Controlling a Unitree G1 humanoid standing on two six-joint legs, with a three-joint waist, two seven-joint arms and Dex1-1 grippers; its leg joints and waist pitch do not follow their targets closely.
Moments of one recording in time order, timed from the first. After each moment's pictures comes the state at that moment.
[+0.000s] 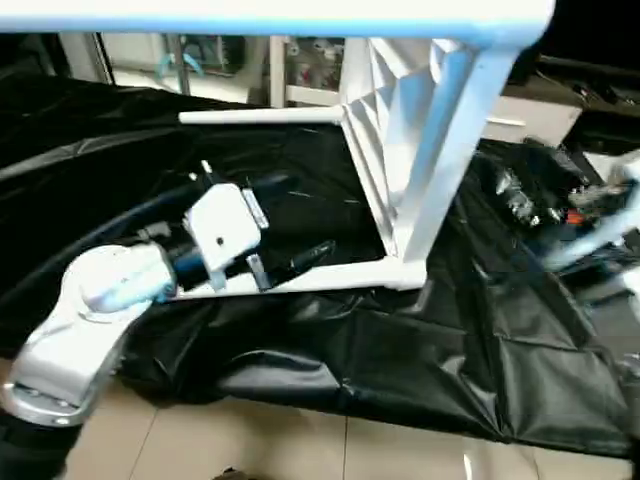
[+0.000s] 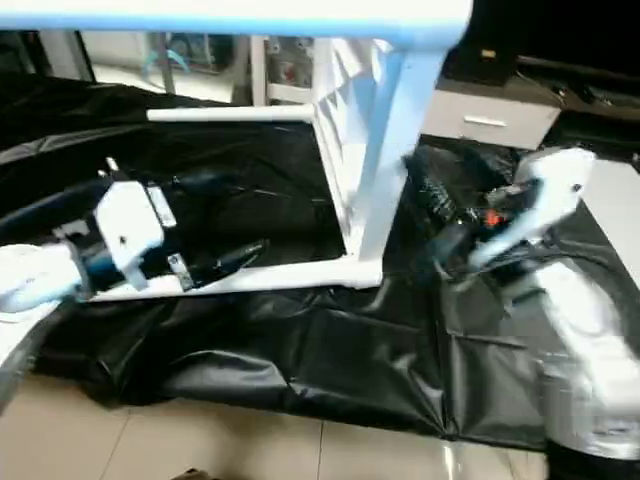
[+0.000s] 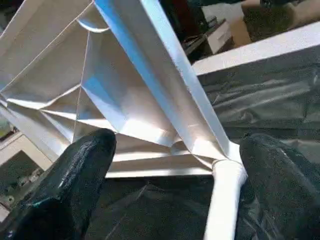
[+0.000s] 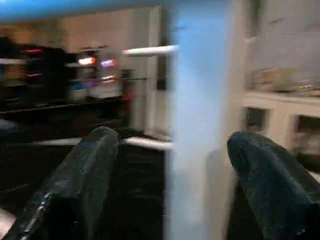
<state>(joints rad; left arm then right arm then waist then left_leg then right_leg) -0.32 0.64 -0.15 -0.41 -0.24 0.21 -0.70 -0.18 -0.45 -0.24 -0.42 0.69 0.46 0.51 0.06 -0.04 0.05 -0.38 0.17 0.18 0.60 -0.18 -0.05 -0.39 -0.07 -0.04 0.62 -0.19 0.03</state>
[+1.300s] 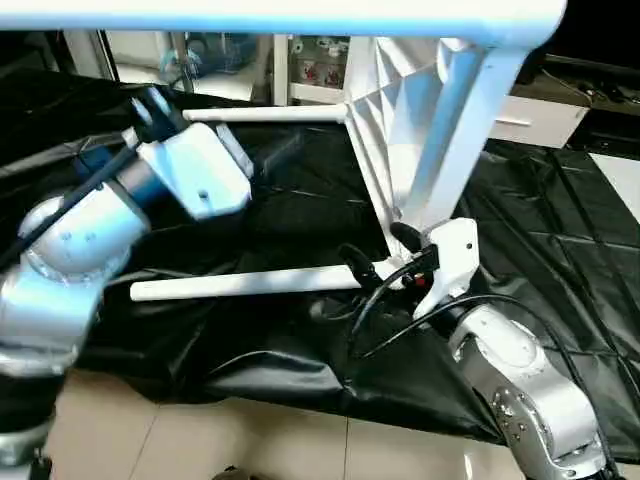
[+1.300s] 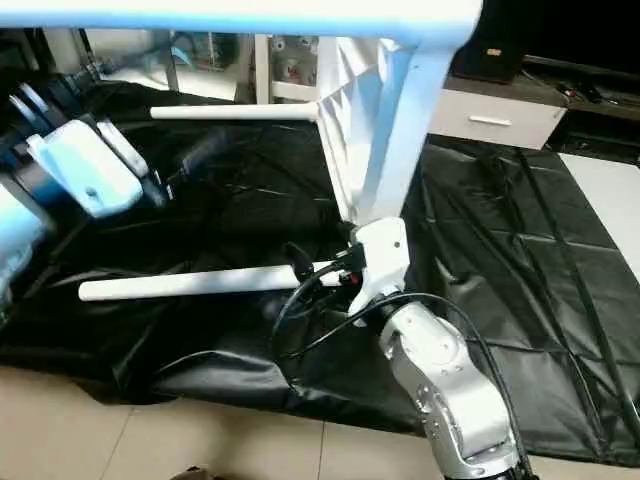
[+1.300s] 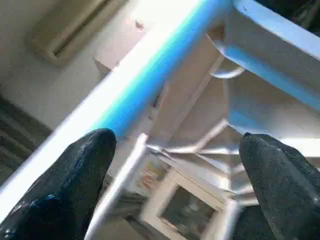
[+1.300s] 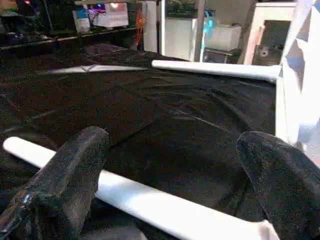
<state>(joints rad) -0.53 0.68 -0.07 -0.30 0.12 -0.14 -0.44 -0.12 -0.20 0.17 -0.35 0.35 0.45 0.27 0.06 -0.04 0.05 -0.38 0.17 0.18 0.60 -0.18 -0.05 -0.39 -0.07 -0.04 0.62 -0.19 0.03</state>
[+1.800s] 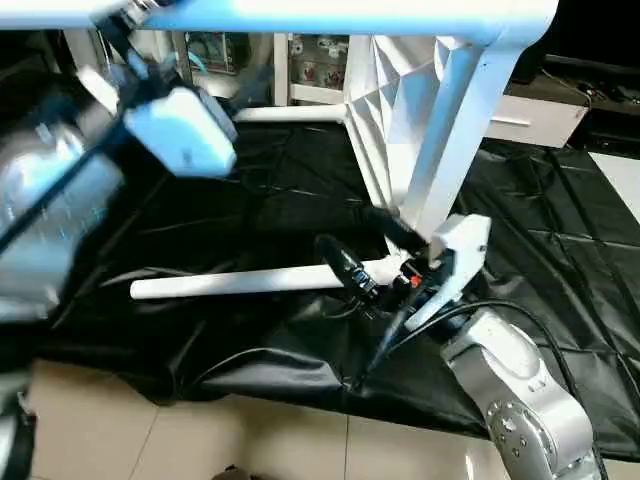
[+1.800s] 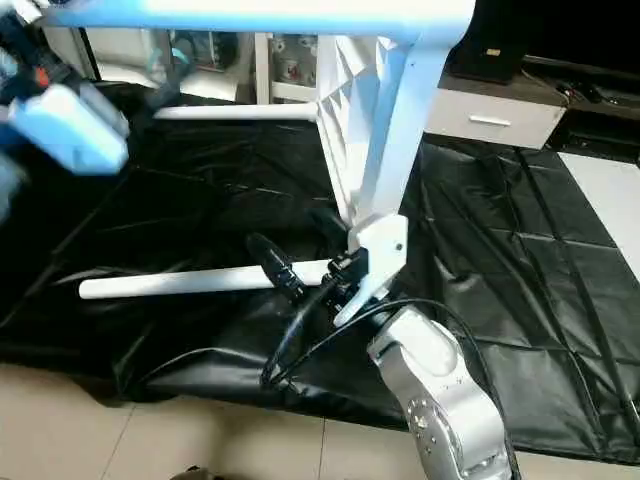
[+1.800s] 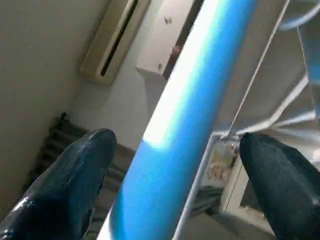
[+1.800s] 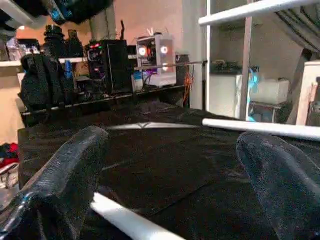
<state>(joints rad) -0.68 0.77 -0.04 -0.03 0.33 -0.37 -0.34 -0.09 -0.15 0.18 -0.43 0.44 0.30 0.40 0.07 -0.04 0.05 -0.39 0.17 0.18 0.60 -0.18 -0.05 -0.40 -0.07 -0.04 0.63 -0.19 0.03</state>
